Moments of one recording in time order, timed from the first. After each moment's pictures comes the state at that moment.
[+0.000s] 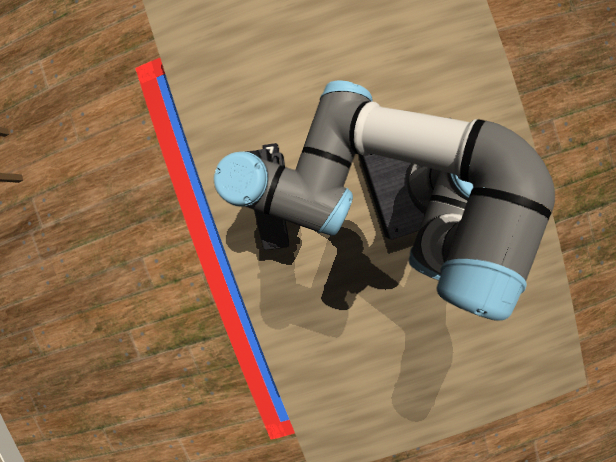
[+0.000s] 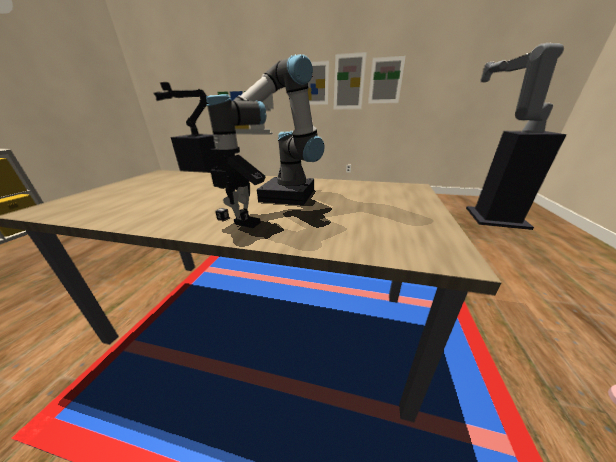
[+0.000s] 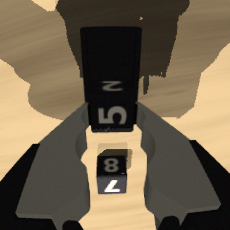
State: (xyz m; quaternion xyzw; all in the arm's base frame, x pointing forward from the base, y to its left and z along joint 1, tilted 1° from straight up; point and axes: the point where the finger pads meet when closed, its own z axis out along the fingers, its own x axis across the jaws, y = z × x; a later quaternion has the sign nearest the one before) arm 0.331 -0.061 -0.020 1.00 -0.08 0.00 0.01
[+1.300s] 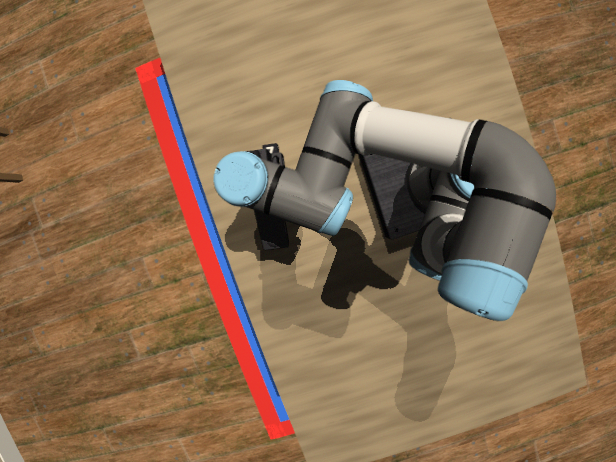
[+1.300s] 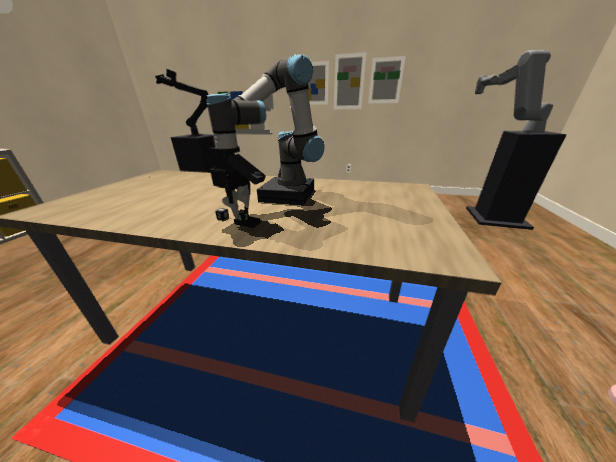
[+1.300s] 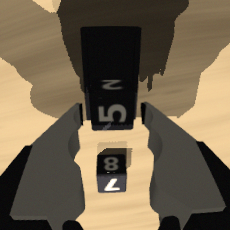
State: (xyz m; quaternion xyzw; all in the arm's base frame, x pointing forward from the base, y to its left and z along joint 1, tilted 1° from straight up) arm 0.331 -0.061 -0.018 1.00 -0.08 0.00 0.01
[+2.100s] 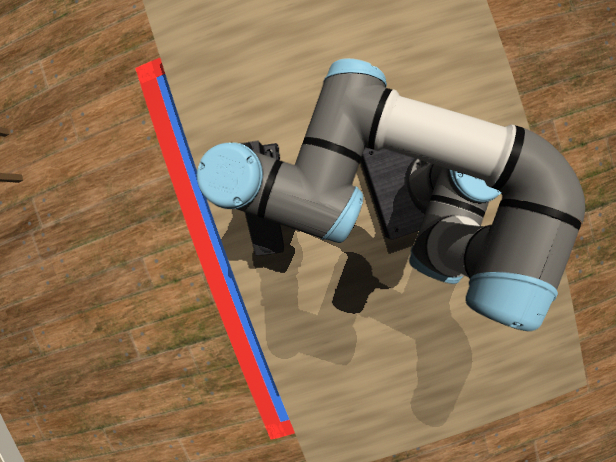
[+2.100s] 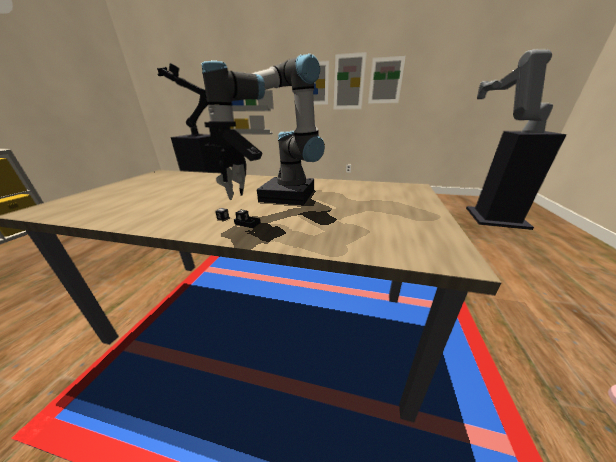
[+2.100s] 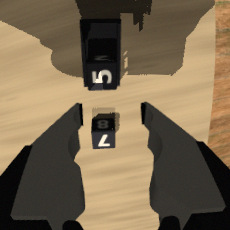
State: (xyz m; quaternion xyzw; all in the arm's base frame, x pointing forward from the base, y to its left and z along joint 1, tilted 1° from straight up) arm 0.337 -0.064 0.051 1.00 -0.08 0.01 0.02
